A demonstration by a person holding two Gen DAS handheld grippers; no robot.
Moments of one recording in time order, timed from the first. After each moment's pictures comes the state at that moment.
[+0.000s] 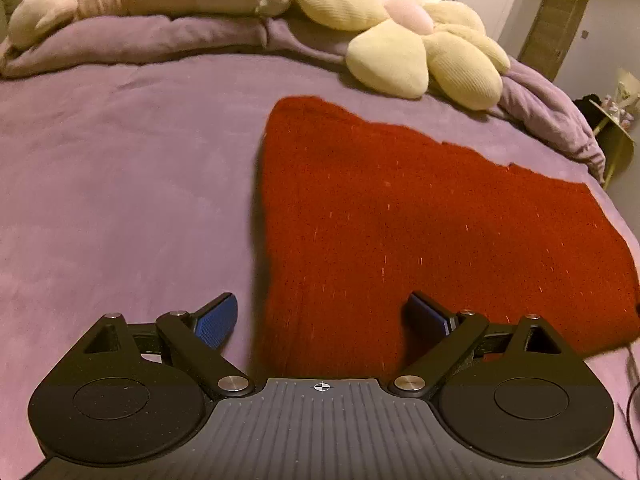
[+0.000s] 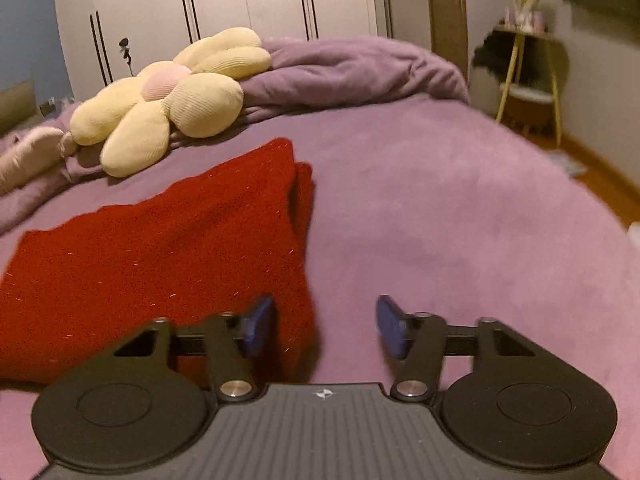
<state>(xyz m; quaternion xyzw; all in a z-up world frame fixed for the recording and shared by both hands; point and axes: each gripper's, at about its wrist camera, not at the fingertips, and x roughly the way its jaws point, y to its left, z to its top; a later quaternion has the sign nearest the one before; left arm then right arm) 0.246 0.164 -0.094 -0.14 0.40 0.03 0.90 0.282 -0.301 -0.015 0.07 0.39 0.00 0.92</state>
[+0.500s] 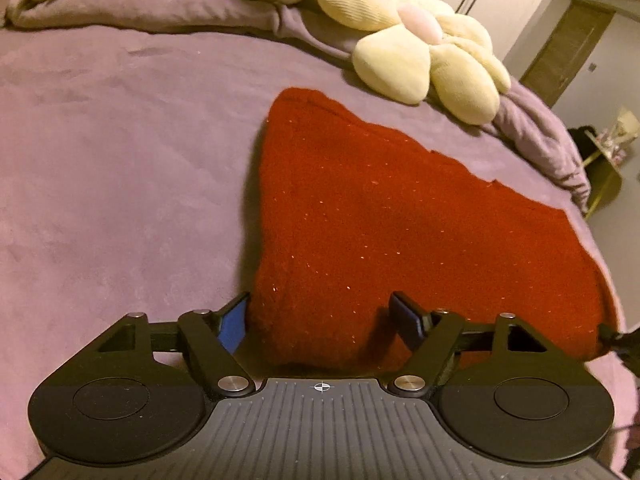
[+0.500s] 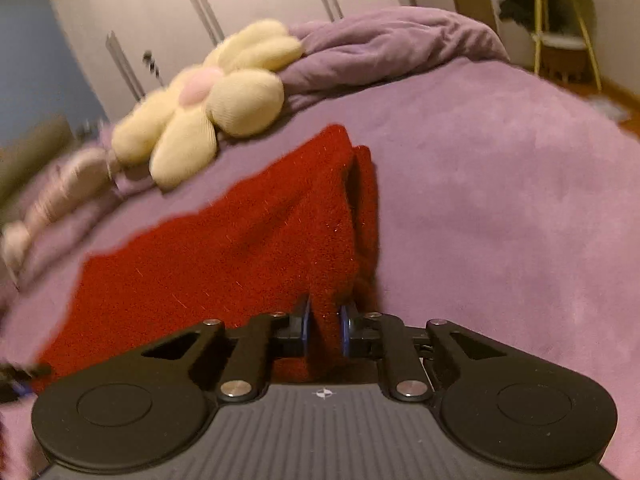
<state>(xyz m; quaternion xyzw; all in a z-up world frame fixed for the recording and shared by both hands) 0.241 0.171 -0.085 -0.21 0.41 0.02 0.89 0.288 -0.297 -0.007 0.19 0.41 0.06 0.89</state>
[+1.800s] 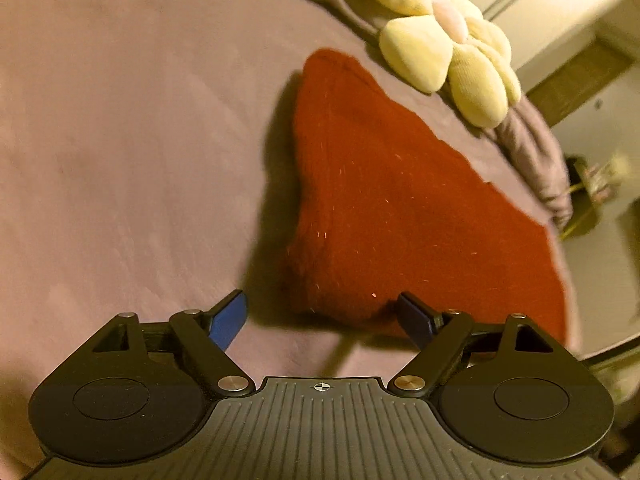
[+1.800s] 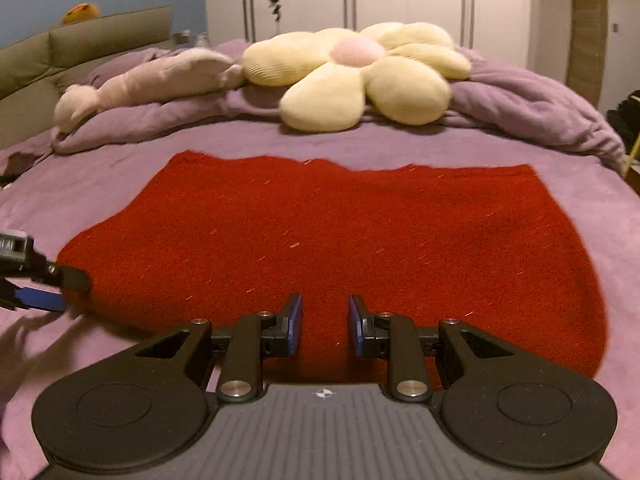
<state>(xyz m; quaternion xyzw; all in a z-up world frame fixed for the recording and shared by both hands) 0.221 0.207 -0.110 -0.35 0.44 -0.01 0.83 0.270 -0.117 -0.003 -0.04 0.39 0.18 0.90</state>
